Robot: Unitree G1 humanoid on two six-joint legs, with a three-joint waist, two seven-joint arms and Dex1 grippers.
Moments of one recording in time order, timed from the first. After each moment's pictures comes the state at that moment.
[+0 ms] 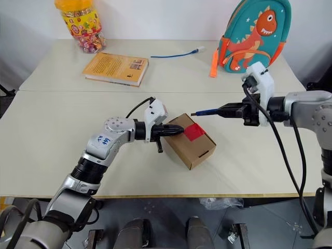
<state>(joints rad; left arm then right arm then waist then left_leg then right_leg) -0.78 0.31 -0.25 0.13 -0.20 0.55 -0.84 -0.86 -1.01 -0.03 -0.08 0.85 1.23 0.75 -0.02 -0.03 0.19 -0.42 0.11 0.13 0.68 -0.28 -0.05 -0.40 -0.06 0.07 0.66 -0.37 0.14</state>
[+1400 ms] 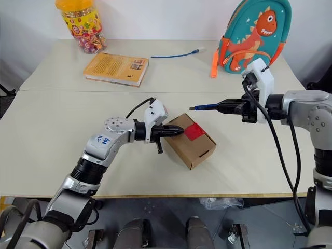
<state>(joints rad) -0.77 0.31 -0.25 0.11 -0.20 0.58 -0.84 -0.82 -0.94 -0.07 -0.09 0.77 1.20 0.78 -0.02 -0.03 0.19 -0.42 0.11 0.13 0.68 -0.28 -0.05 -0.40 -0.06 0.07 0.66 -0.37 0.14</state>
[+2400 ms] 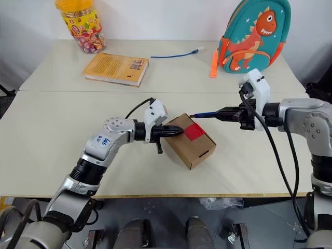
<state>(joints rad) -0.77 0.31 -0.26 0.10 -0.20 0.58 -0.84 -0.81 -0.93 -0.07 -0.12 0.76 1.22 0.78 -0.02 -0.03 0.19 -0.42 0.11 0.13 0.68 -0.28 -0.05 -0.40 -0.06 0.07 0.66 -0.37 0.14</state>
